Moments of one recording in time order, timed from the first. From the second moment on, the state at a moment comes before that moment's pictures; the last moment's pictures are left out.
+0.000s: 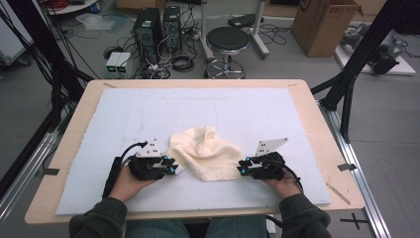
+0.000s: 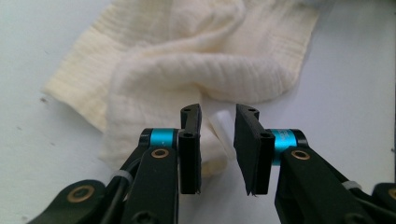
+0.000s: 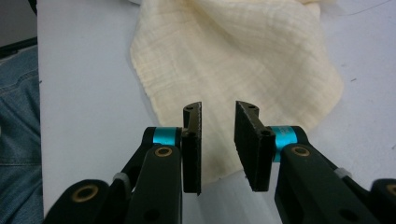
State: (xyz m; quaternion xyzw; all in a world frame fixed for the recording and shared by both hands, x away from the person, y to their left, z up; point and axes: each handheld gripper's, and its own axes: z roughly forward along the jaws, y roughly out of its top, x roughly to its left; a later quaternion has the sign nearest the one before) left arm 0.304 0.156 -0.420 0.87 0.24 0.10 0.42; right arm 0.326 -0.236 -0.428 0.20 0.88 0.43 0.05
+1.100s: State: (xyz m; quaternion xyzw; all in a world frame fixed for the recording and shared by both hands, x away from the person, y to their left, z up) left arm 0.283 0.179 -0.419 0.87 0.22 0.10 0.43; right arm 0.316 -0.226 -0.428 0.18 0.89 0.42 0.03
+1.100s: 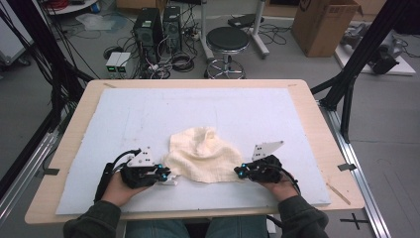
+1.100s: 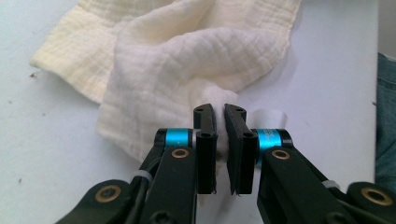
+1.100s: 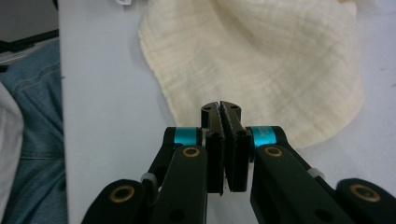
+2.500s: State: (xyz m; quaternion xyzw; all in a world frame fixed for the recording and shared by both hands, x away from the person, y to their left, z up) left arm 0.326 0.176 -0.406 0.82 0.29 0.13 0.48; right arm 0.290 -0.236 -0.421 0.21 0.87 0.45 0.05
